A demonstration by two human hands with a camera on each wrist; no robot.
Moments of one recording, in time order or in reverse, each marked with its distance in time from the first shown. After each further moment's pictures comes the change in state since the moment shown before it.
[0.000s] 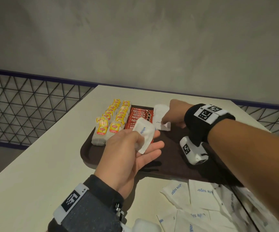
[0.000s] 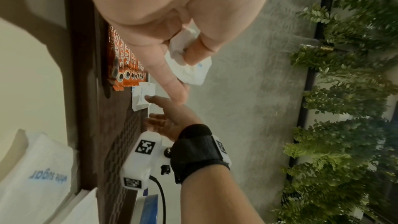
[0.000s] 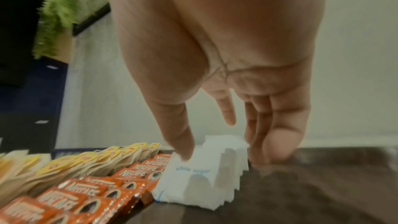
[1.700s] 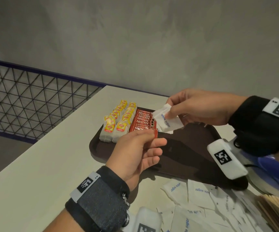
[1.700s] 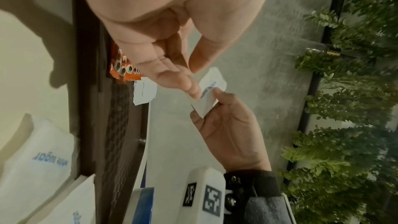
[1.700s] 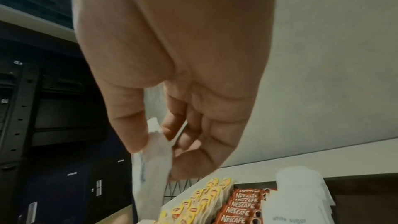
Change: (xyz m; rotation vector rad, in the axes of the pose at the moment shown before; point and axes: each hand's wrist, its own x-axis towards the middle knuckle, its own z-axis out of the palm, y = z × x) left_hand -0.003 -0.001 0.003 0.062 0.031 -0.058; right_hand -0.094 -0.011 -0.059 0.549 -0.309 -0.351
